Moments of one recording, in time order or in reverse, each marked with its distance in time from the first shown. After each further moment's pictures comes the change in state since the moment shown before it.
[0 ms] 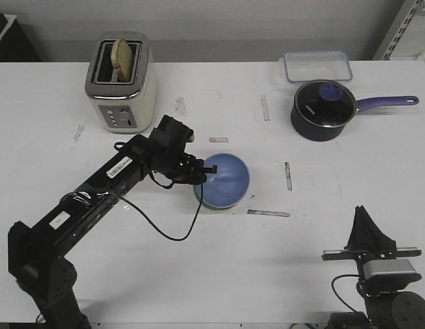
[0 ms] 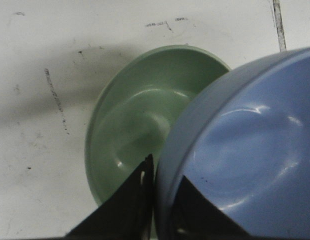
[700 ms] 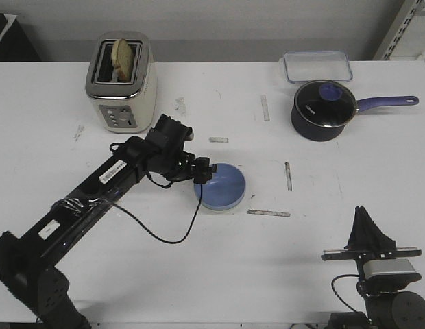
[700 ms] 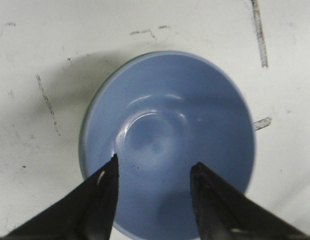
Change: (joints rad) left arm -0.002 -0.073 0.000 0.005 -0.013 -0.005; right arm 0.000 0.000 0.000 0.000 0.000 0.000
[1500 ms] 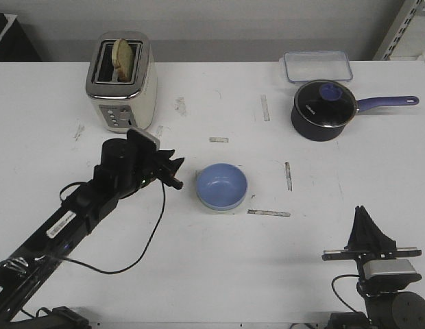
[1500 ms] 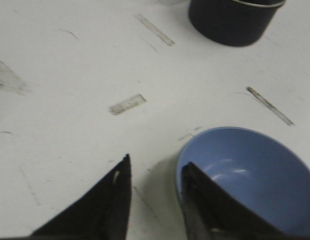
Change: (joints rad) left arm 0.113 -0.429 -0.575 0.692 -0.114 0.395; right arm 0.000 0.000 0.000 0.000 0.000 0.000
